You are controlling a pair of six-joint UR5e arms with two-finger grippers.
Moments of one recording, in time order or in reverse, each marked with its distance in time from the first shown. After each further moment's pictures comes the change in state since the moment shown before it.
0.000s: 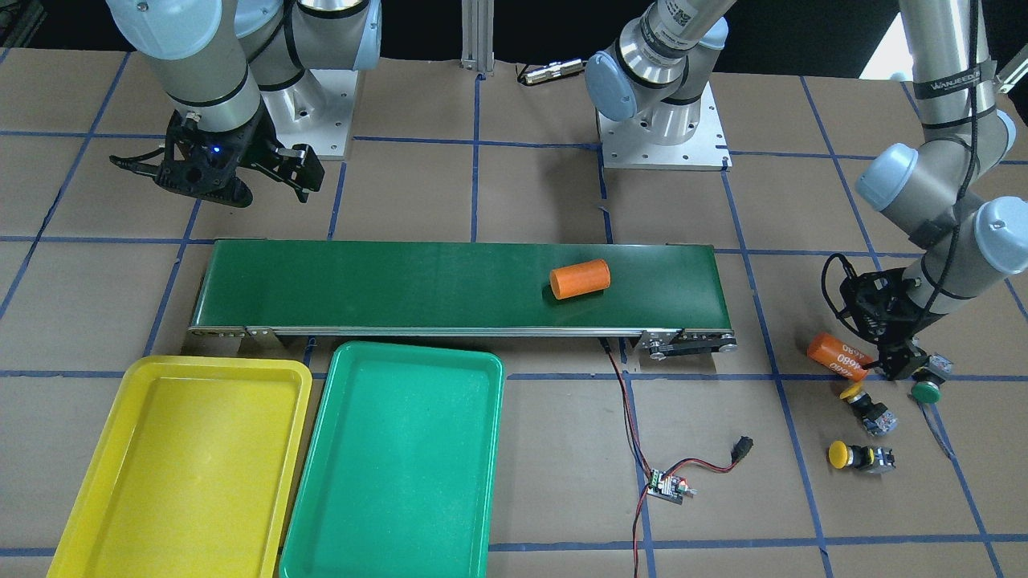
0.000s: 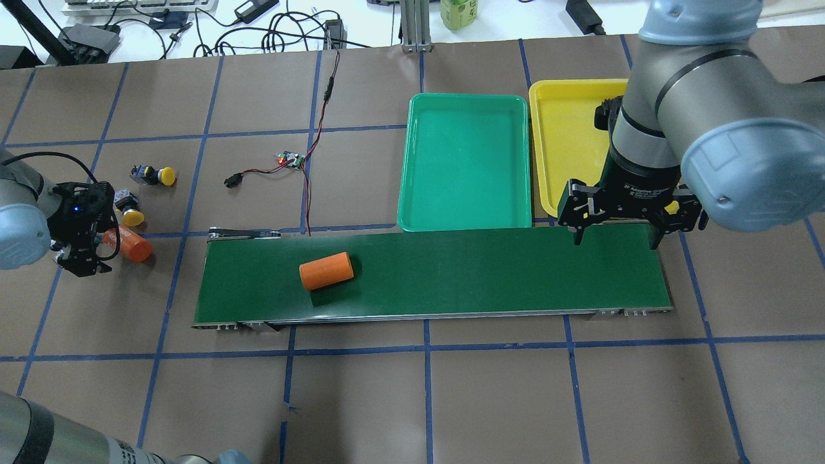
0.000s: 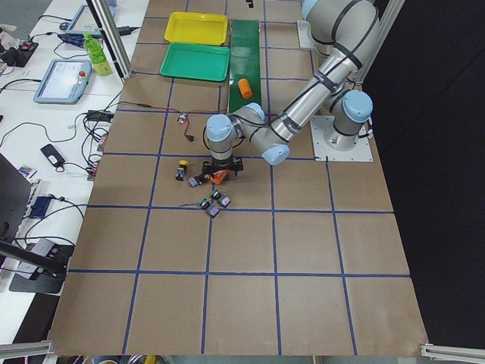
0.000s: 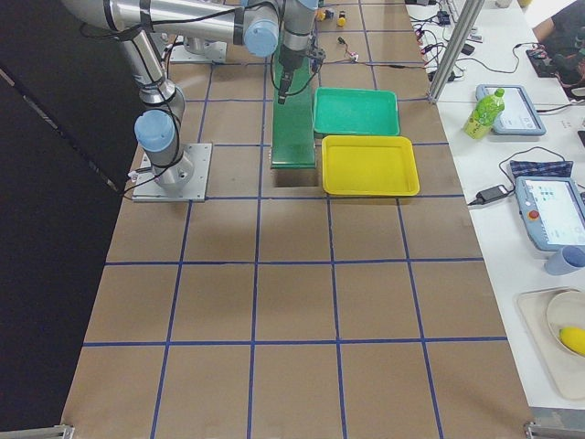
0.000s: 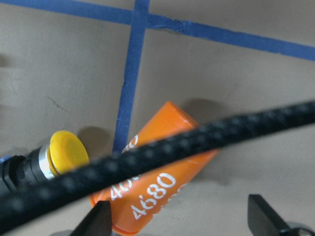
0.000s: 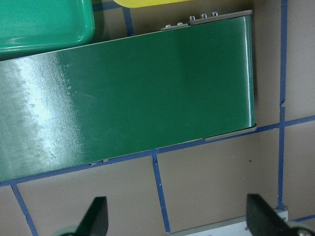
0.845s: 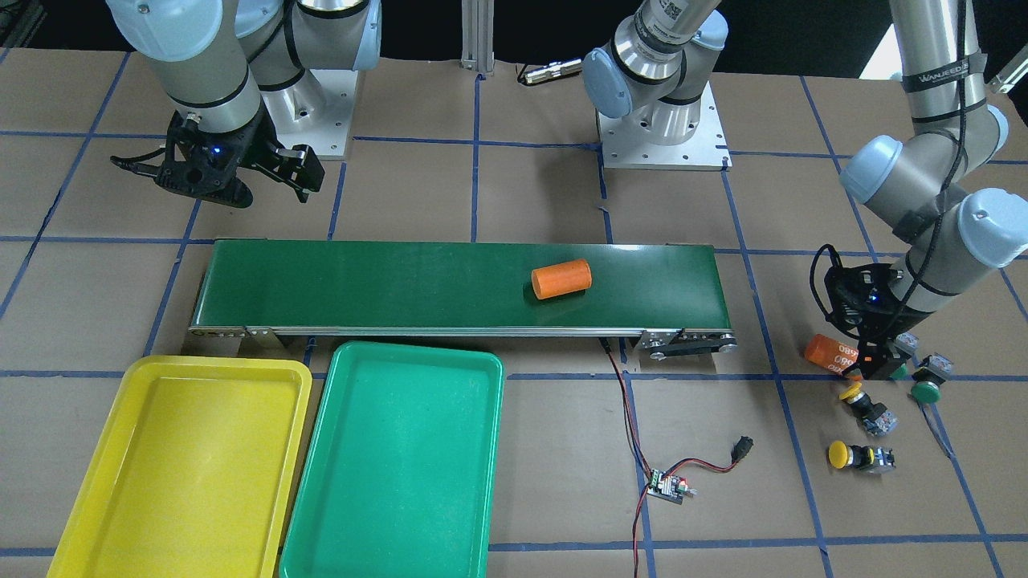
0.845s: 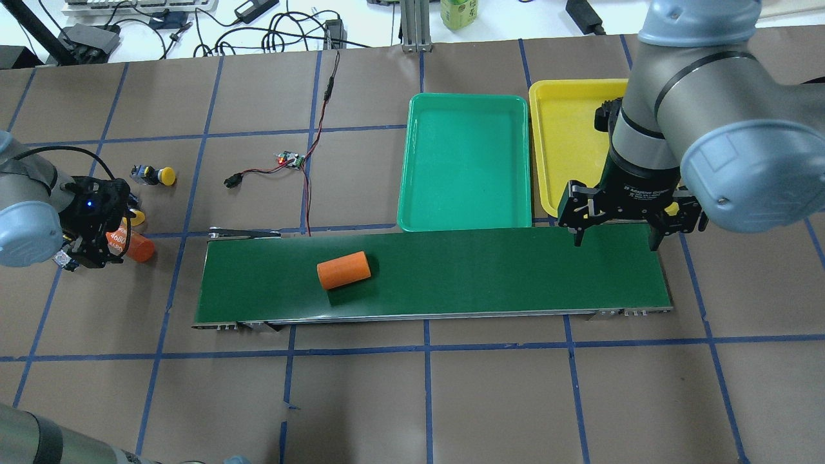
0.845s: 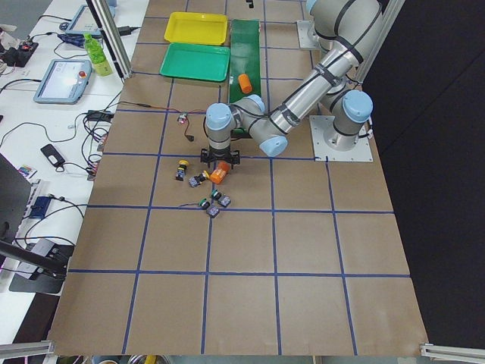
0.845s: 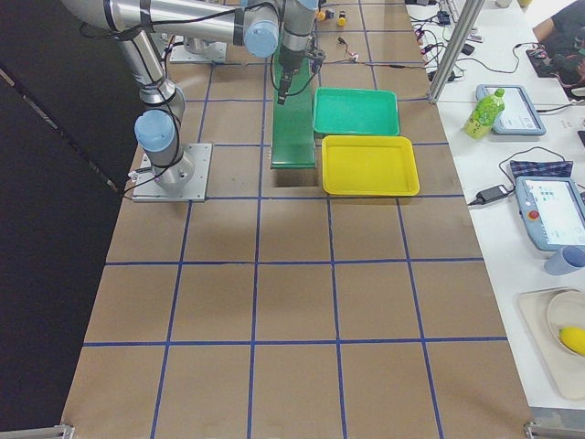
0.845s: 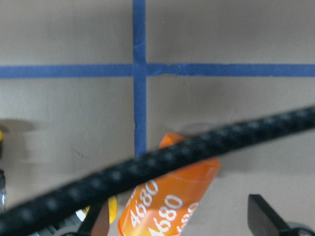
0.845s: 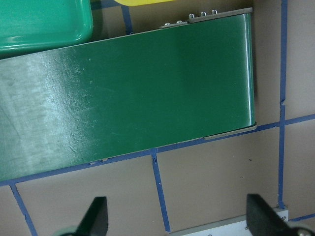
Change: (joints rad) left arm -0.044 0.033 -0.022 0.005 -0.043 0.139; right arm -0.001 0.000 0.007 0.000 0.000 0.003
